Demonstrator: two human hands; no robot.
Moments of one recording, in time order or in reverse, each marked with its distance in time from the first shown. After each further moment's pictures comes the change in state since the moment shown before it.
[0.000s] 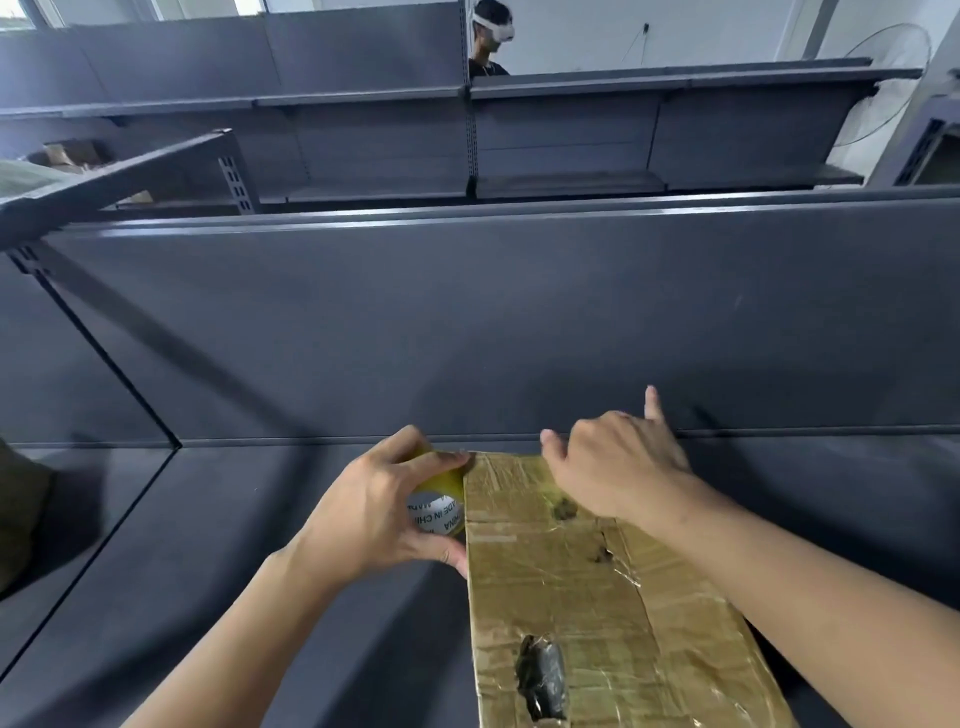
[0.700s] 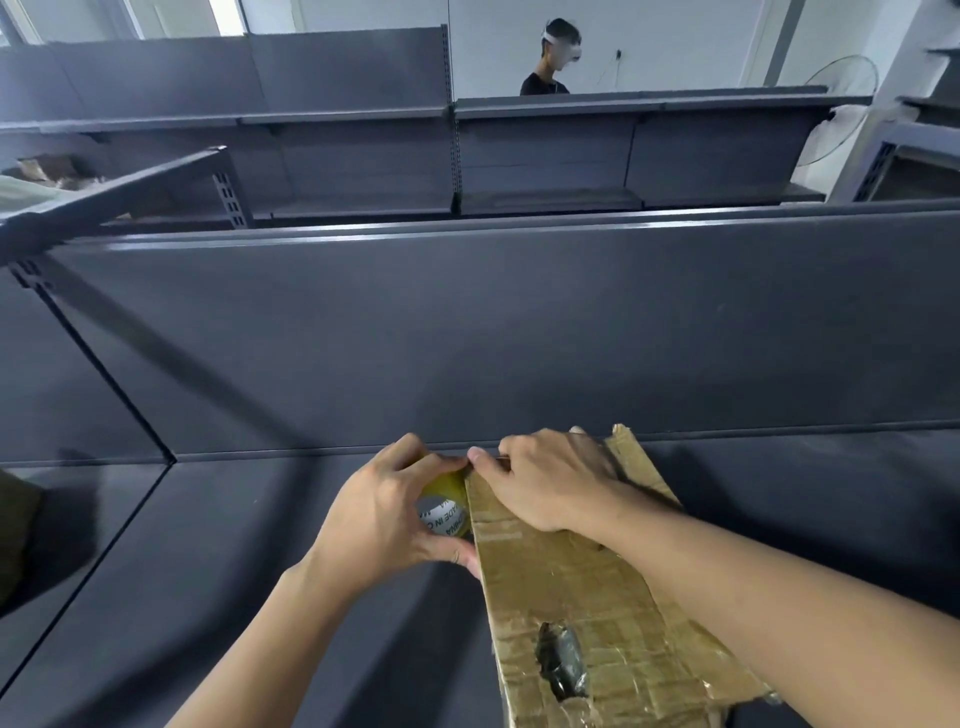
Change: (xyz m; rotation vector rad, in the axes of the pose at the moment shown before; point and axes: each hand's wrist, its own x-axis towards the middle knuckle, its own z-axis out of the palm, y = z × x) left_hand -0.005 0.003 0.004 0.013 0.052 -0.076; right_hand -0.006 -0.052 0.006 0.163 0.036 -0.142
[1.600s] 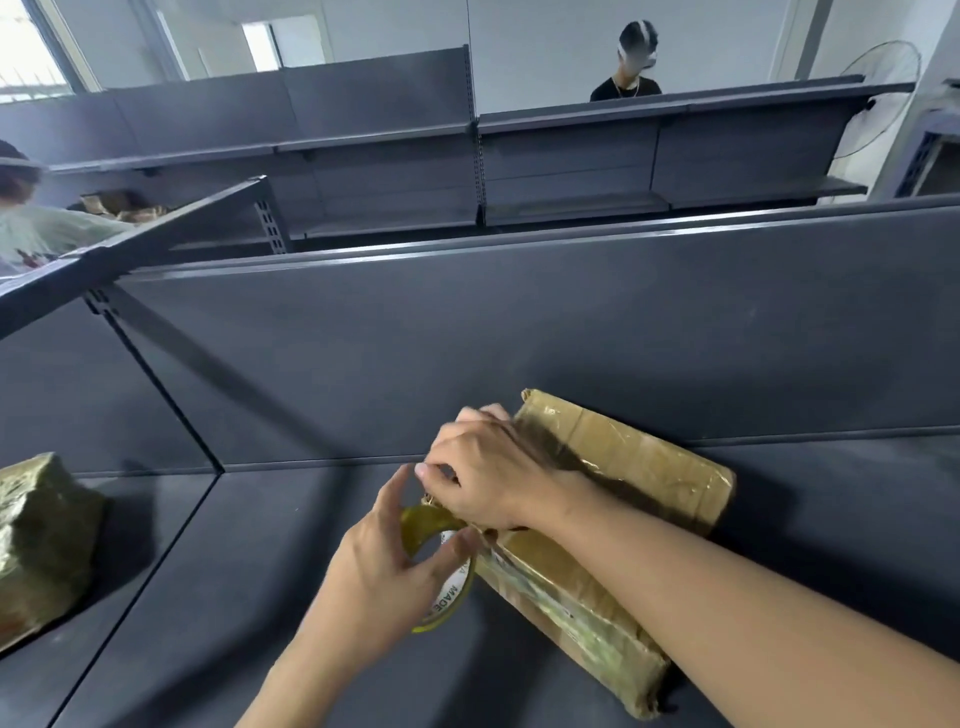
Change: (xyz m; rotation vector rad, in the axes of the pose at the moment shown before) left_hand -0.044 0.037 -0.021 -0.169 0.098 -0.621; right_hand 0.031 -0.056 0.002 0.110 0.128 -0.414
